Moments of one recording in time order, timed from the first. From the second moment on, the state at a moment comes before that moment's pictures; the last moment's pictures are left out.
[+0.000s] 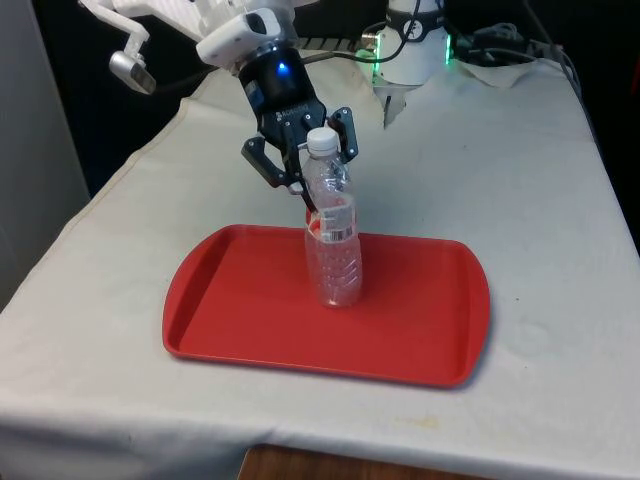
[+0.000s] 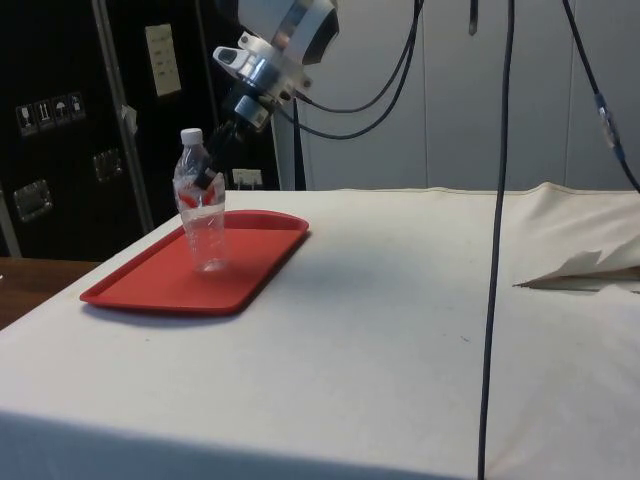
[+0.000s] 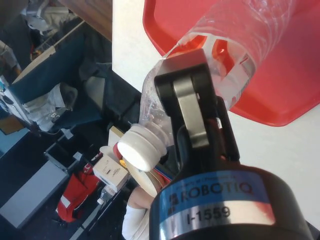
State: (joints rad) arm 0.05 0.54 -0.31 -1.84 1.31 2.40 -1.84
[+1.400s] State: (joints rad) arm 0.06 0.54 -0.31 -1.84 1.31 2.40 -1.89
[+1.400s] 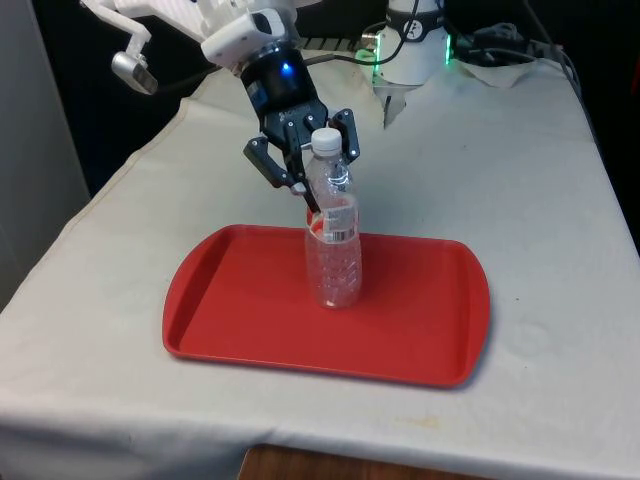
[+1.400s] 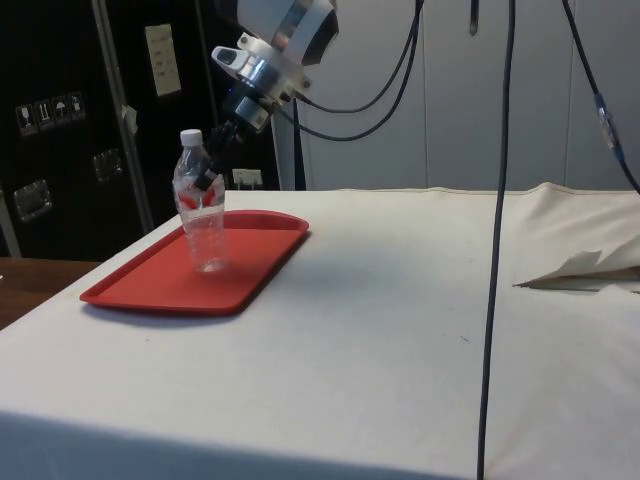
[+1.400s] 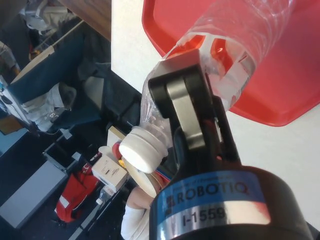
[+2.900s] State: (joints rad) arm 0.06 0.52 -0.34 -1.88 1.31 2.36 -1.92
